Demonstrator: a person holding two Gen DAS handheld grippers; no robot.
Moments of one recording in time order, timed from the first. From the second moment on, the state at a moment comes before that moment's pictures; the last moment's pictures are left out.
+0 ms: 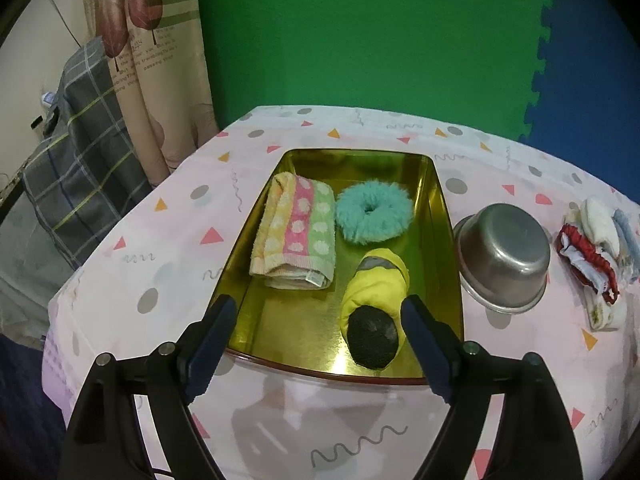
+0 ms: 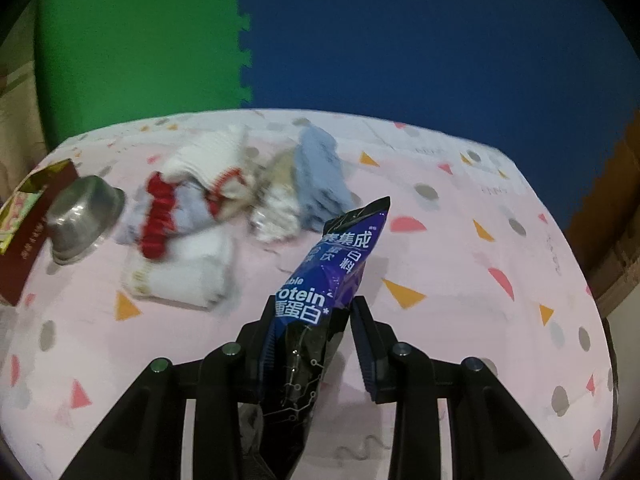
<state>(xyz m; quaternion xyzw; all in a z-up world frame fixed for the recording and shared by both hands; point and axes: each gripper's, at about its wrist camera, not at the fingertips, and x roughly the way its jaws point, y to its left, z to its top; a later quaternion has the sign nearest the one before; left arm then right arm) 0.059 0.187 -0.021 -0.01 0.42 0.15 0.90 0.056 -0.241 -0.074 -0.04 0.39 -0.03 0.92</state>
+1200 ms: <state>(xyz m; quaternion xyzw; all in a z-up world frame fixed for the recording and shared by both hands) 0.044 0.304 0.001 -0.11 0.40 0.26 0.87 0.064 0.054 -0.028 -0.10 0.36 0.25 0.89</state>
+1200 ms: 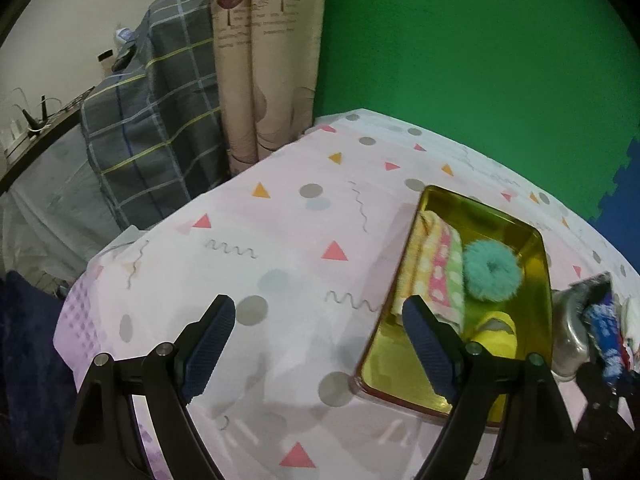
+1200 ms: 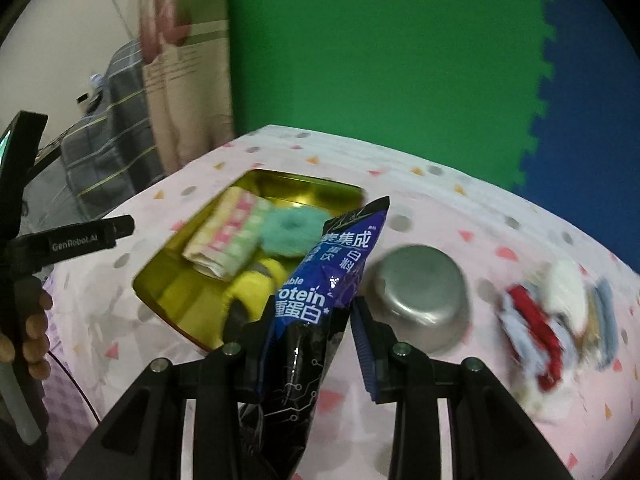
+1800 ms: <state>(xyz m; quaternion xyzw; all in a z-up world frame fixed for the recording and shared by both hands) 0.047 0.310 -0.009 -0.12 0.41 0.26 0.87 0.116 0.136 -0.075 -0.09 0.42 0.28 0.86</state>
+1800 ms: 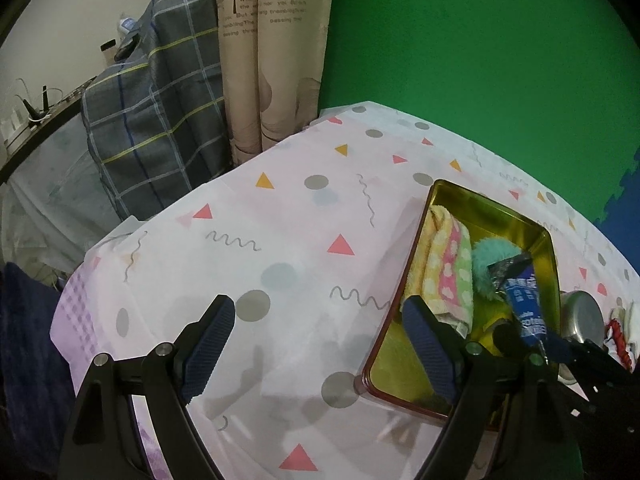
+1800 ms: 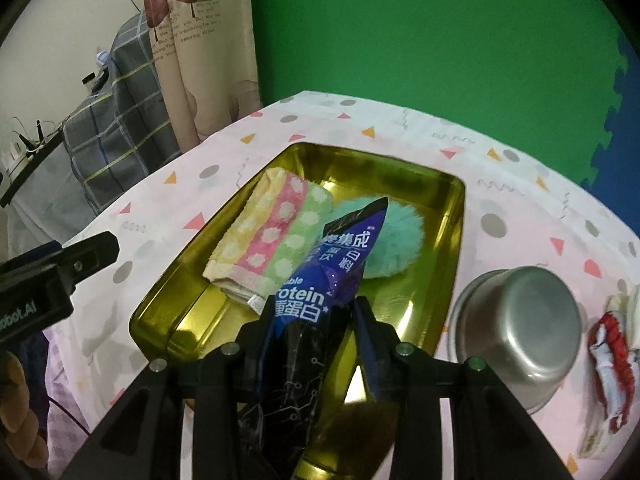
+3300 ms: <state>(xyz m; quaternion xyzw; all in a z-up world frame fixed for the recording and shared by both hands) 0.060 0.238 -0.015 -0.06 0.42 0.19 0.88 0.116 -0.165 -0.095 -0.02 0.42 0.08 0.90</state>
